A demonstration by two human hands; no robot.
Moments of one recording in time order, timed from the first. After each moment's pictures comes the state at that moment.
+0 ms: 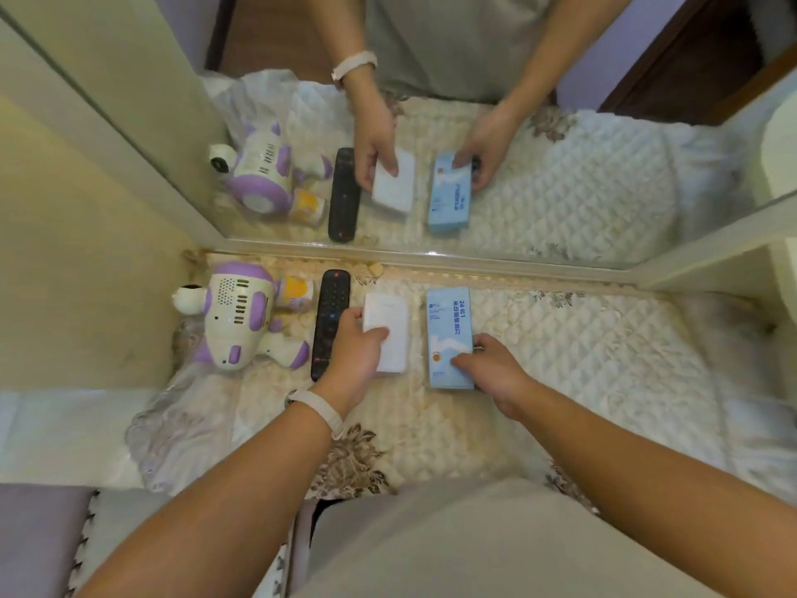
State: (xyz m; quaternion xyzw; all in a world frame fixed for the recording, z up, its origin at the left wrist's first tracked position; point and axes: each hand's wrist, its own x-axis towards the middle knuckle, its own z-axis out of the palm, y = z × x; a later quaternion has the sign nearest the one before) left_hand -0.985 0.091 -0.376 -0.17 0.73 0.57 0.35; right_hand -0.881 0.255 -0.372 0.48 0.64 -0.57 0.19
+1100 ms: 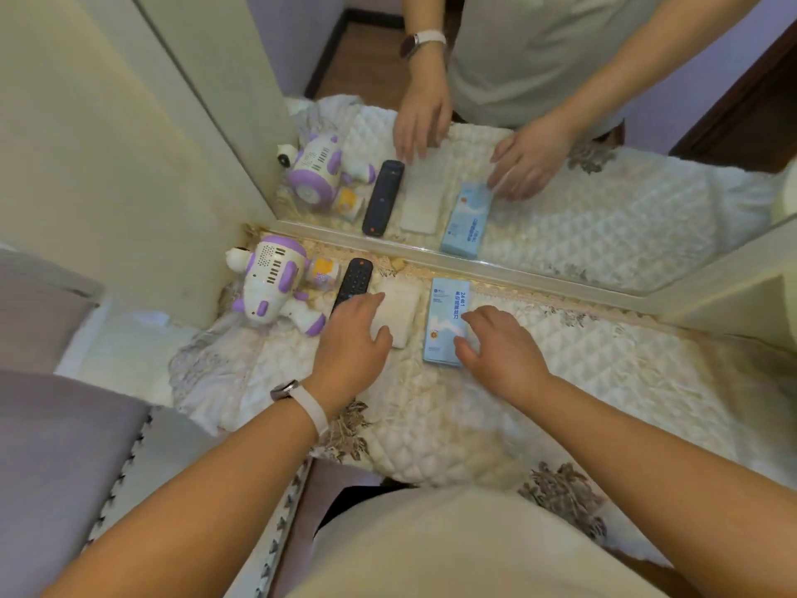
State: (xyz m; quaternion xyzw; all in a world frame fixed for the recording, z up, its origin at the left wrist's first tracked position) left_hand -0.930 0.069 -0.328 0.14 0.94 0.28 0.13; right_hand -0.864 0.284 -0.340 0.07 0.97 -0.20 0.10
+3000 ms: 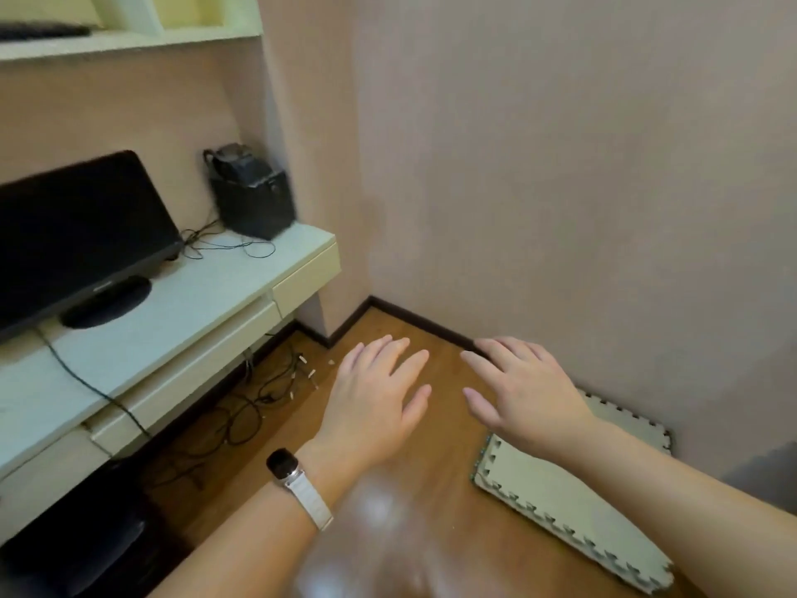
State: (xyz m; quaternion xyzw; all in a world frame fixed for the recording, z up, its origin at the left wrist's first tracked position) left_hand -0.047 -0.182 -0.184 -0.55 0.81 -0.03 -0.21; right_hand -0.269 -0.188 -0.160 -0.84 0.53 -0.09 -0.09
